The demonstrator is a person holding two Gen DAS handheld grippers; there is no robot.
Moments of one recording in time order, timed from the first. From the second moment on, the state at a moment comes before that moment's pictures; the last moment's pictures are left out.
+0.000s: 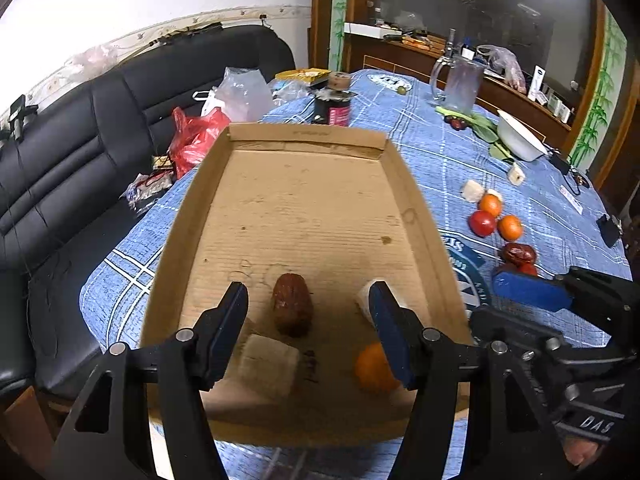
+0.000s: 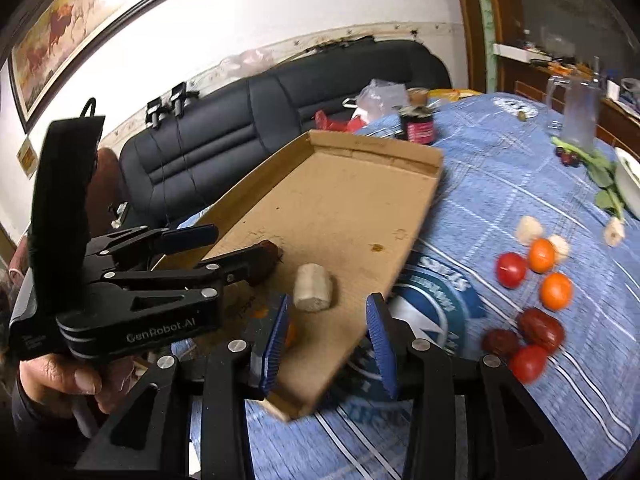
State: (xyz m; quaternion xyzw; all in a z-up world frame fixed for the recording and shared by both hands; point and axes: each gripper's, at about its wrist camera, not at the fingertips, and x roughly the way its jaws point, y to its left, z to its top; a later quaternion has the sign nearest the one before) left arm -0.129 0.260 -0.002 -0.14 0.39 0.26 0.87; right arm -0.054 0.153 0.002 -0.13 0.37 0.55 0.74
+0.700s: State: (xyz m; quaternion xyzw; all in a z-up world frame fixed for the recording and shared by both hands) left arm -0.097 0.189 0.008 -0.12 0.40 0.18 0.89; right arm -0.008 0.041 -0.016 -0.08 0.40 0.45 0.79
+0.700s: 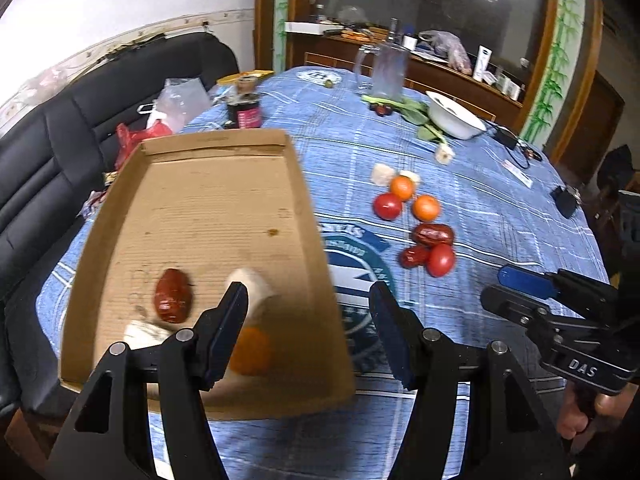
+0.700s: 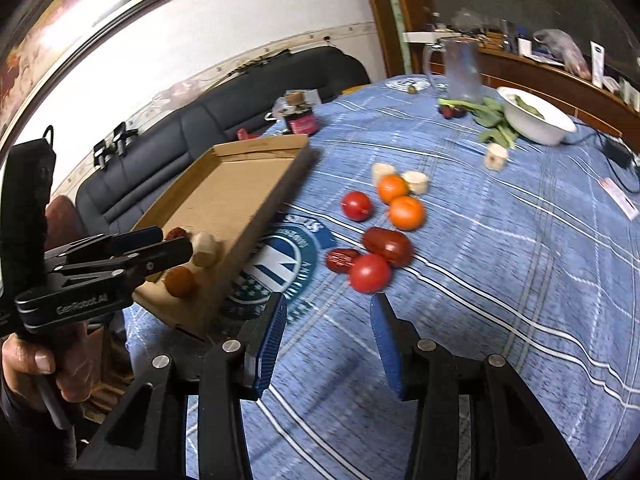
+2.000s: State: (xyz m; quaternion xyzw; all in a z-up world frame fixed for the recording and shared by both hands) left arm 0.017 0.133 -0.052 -0.08 0.48 0.13 0.87; right arm 0.037 -0.013 -0.024 -0.05 0.41 0.40 0.82
